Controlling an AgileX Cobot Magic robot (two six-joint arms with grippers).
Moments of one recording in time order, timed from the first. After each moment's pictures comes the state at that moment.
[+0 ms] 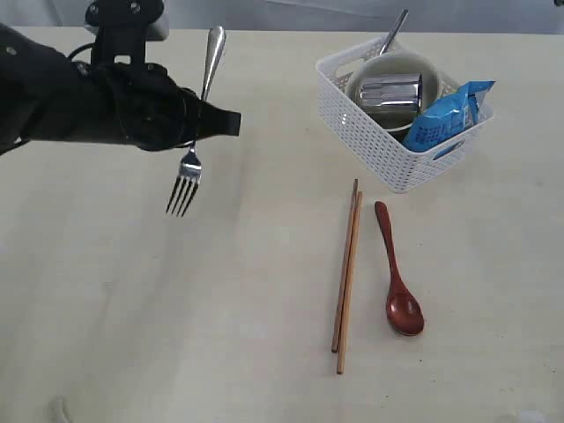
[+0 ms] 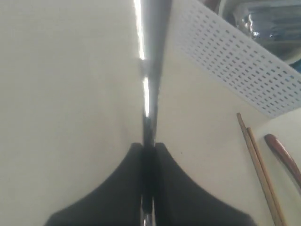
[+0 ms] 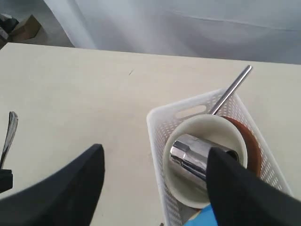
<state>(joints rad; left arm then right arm) -0.44 1.53 -0.77 -1.13 0.05 0.80 0.02 1.32 -1.04 0.88 0.63 -0.77</state>
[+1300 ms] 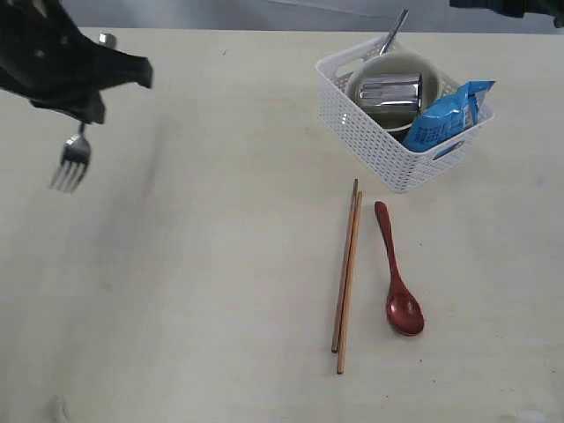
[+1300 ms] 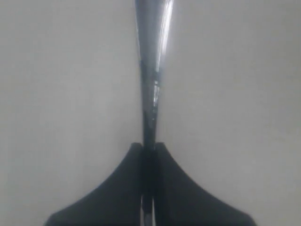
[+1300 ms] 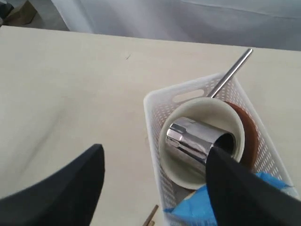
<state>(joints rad) -0.29 1.55 -1.11 0.09 0.85 -0.42 0.02 1.31 -0.99 0.84 0.63 -0.78</state>
